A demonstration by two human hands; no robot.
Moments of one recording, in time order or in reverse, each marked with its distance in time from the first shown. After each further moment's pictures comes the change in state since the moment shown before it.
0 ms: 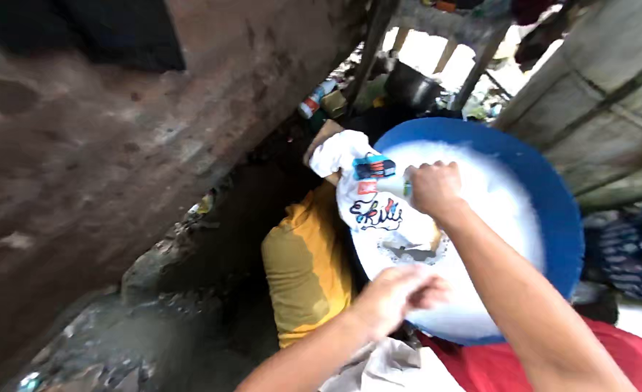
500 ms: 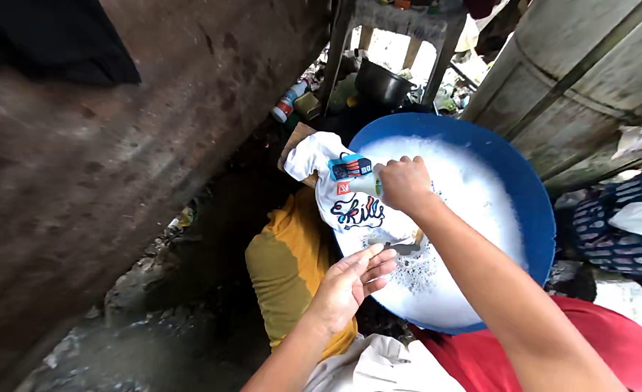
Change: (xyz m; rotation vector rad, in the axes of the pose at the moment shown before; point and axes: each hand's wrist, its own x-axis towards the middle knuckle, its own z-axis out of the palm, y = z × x) left_hand 0.018 -0.022 -0.055 -0.169 0.027 0.097; right_hand 0.002 -0.006 -0.002 -0.051 -0.019 -0.024
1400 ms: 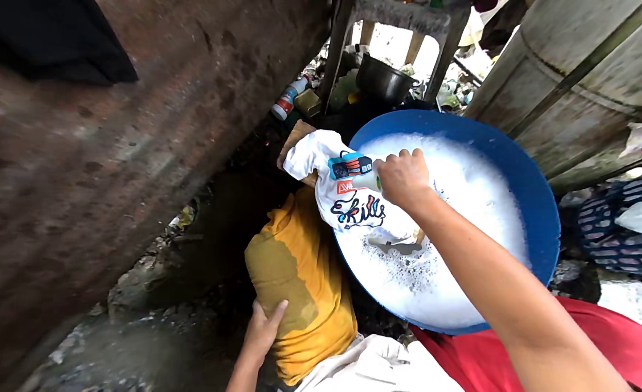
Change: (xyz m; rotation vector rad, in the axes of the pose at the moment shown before) left_hand -0.077 -0.022 -0.139 0.875 0.817 -0.145; right_hand 0.010 -0.003 -0.002 -0.092 -0.023 0.024
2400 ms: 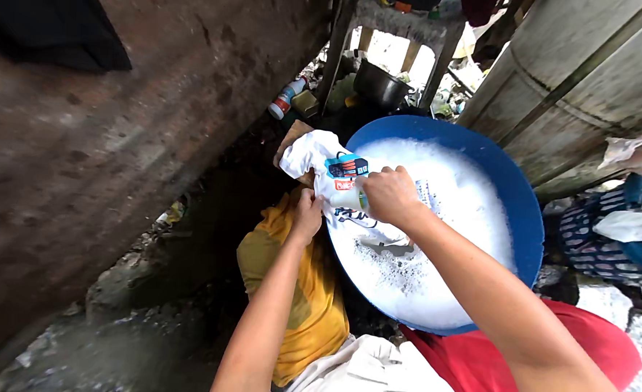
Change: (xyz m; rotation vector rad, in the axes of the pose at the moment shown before) left_hand 0.131 0.159 0.098 -0.198 -0.195 0.482; right_hand -0.028 -0.020 -0.007 0.046 -0.027 -0.168
